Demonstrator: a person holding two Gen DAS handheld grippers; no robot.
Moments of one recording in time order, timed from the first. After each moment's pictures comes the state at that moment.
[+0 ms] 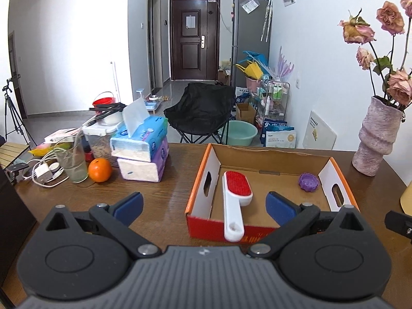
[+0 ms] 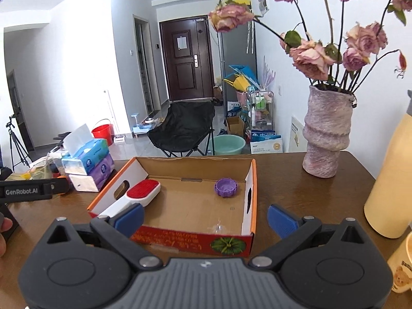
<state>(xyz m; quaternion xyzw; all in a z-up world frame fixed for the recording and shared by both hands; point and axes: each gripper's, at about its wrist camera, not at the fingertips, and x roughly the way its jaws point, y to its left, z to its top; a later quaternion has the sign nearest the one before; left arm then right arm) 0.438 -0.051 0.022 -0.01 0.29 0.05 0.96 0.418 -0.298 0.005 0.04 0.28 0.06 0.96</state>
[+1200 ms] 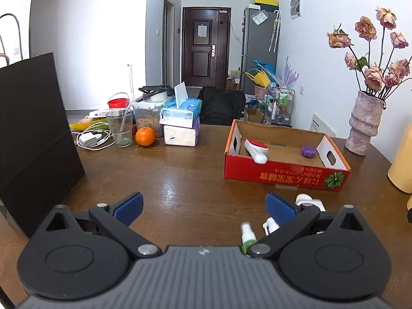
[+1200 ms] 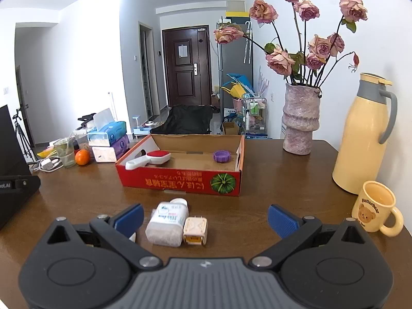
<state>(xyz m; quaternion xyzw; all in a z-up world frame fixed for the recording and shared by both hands) 0.250 -0.002 0.003 -0.03 0.26 0.06 0.96 0.231 -0.298 -0.011 0.02 0.26 0.05 0.96</state>
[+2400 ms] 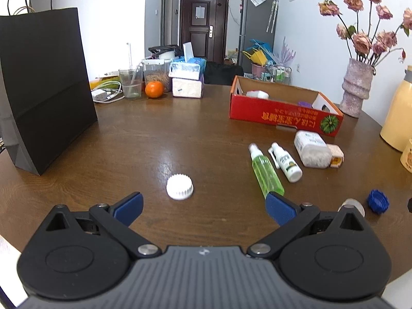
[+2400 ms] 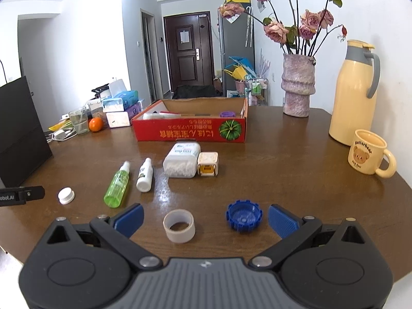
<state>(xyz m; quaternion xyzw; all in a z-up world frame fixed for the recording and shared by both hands) 0.152 0.013 -0.066 -0.03 0.31 0.05 0.95 0.133 -0.285 -0.064 0.03 0.29 0.06 0.95</state>
